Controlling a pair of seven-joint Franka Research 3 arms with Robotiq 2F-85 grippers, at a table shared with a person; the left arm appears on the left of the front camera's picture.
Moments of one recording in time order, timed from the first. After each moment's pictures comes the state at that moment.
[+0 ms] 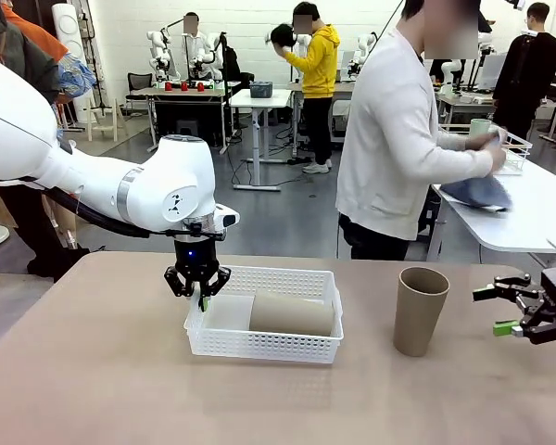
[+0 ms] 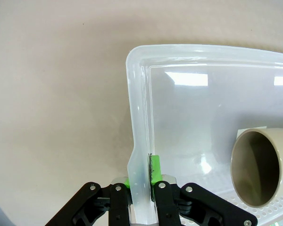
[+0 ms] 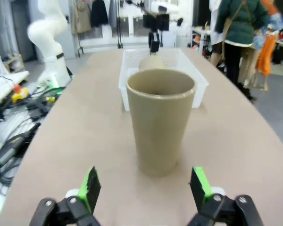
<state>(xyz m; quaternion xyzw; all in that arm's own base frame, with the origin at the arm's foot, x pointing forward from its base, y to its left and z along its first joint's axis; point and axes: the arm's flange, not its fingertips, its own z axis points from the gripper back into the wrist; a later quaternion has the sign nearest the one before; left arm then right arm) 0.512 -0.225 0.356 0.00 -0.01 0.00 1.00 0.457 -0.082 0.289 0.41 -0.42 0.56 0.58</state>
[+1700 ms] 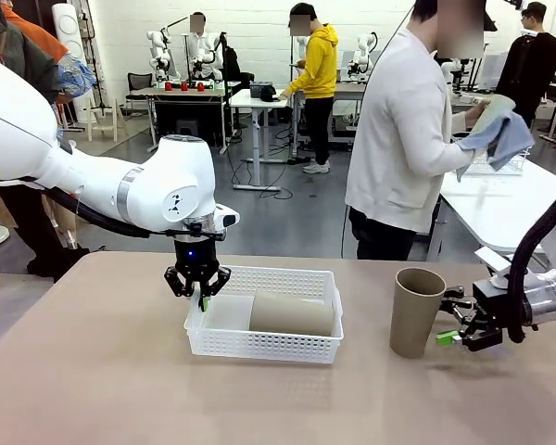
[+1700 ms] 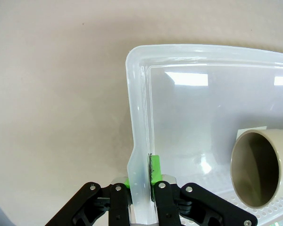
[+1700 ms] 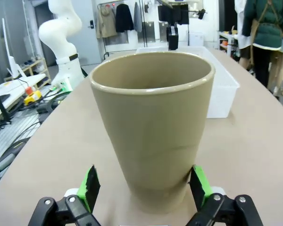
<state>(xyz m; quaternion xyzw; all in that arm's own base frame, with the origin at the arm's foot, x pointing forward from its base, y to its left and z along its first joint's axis) 0.512 -0.225 0.356 0.00 -0.01 0.00 1.00 0.491 0.007 0.239 0.48 -0.38 0.58 0.54</state>
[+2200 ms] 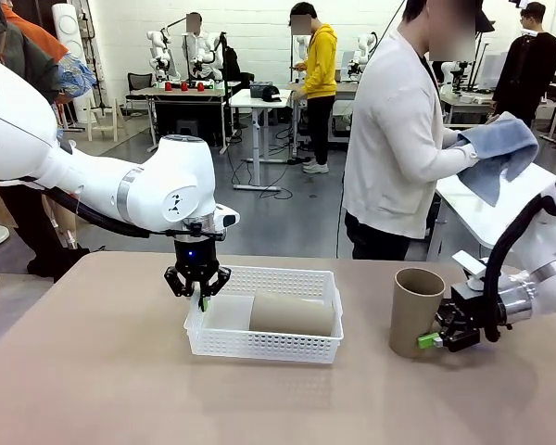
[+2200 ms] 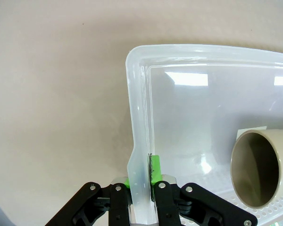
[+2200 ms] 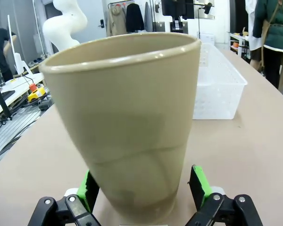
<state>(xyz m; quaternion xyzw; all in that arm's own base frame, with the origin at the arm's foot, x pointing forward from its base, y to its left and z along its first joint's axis) 0.512 -0.225 0.356 0.00 -0.01 0.00 1.00 0.515 0.037 0.216 0.50 -0.36 0.59 0.52</state>
